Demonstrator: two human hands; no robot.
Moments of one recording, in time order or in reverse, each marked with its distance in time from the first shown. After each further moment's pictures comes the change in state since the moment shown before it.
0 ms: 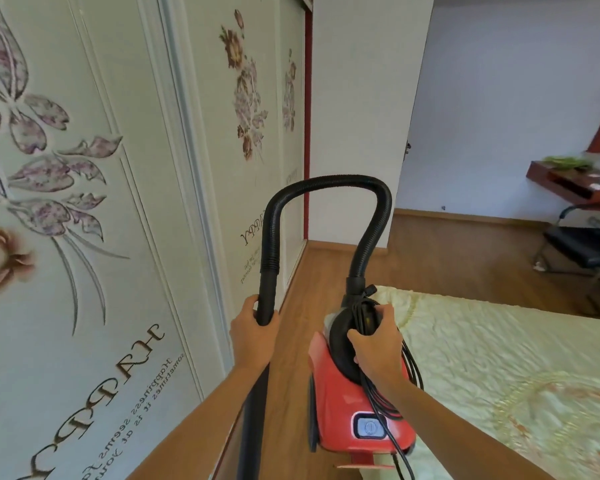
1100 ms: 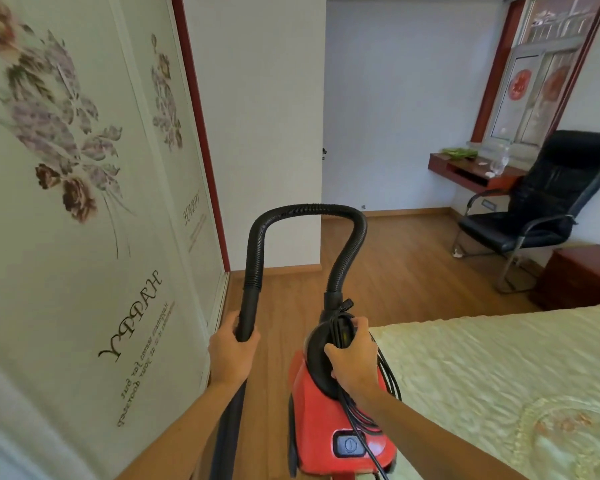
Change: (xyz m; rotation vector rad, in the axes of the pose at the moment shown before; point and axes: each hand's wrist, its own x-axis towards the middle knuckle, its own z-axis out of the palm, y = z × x) left_hand 0.334 -0.056 0.315 -0.019 -0.319 0.132; right_hand 0.385 0.030 0.058 0.039 0.180 0.189
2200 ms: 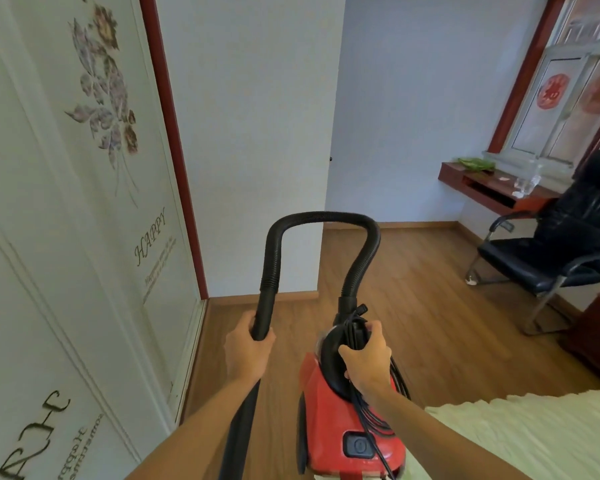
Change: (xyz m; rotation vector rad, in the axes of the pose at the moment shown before) left_hand 0.398 -0.097 0.204 -0.049 -0.124 -0.076; right_hand 0.427 -0.041 0.133 -0.064 0.075 0.068
